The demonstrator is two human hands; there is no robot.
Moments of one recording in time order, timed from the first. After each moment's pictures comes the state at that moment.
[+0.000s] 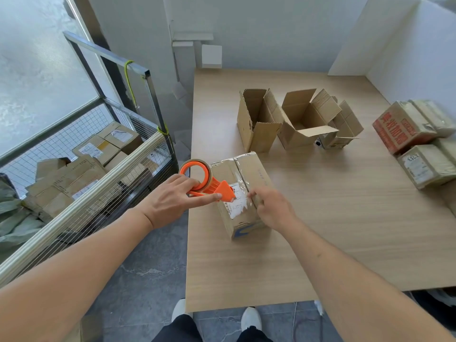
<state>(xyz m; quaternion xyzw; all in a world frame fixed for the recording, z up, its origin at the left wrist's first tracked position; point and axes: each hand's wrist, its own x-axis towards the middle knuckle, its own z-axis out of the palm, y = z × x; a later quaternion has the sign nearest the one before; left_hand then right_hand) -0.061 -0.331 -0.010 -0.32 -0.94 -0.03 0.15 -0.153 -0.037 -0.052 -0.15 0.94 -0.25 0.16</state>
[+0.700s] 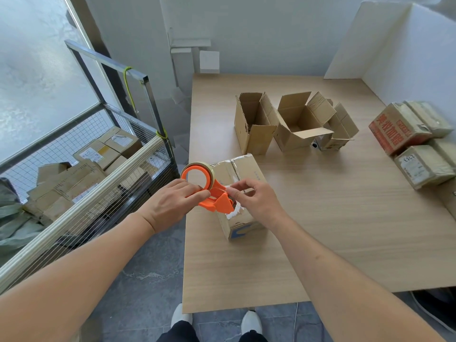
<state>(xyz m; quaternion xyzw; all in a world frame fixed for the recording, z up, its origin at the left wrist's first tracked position) -0.062 -0.318 -0.020 -0.31 -0.93 -0.06 0.17 -0.138 -0.060 -0.016 -0.13 0.82 -0.53 0.17</state>
